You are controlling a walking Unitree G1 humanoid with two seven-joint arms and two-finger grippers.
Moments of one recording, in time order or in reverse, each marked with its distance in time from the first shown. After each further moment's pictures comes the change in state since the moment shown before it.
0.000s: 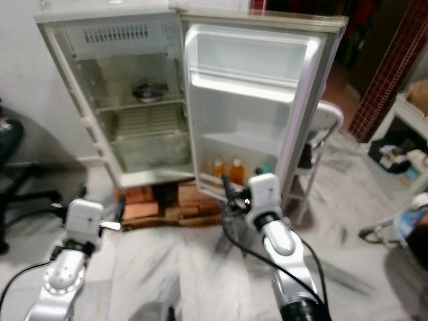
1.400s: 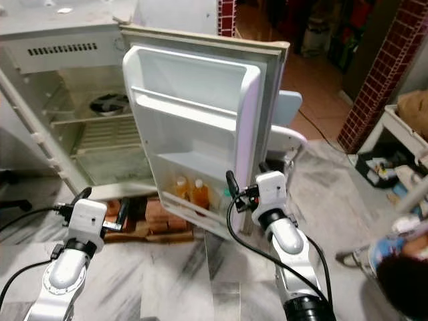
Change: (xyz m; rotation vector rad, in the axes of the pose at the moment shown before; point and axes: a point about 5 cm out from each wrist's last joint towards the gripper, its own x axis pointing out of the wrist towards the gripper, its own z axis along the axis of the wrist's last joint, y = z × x) left arm -0.004 0.003 -0.006 0.036 0.038 -0.014; right arm 0.008 0.008 0.005 0.023 -0.063 0.047
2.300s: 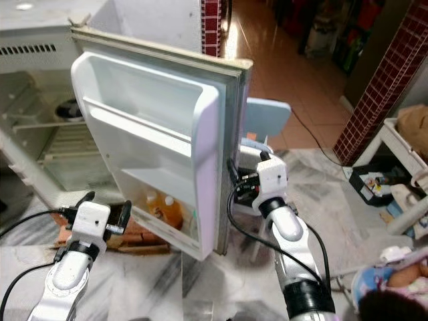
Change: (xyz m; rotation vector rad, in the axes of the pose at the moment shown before) left arm -0.003 -0.012 -0.006 -0.016 0.043 -0.047; right arm 0.009 -0.009 0.003 -0.013 -0.012 0.040
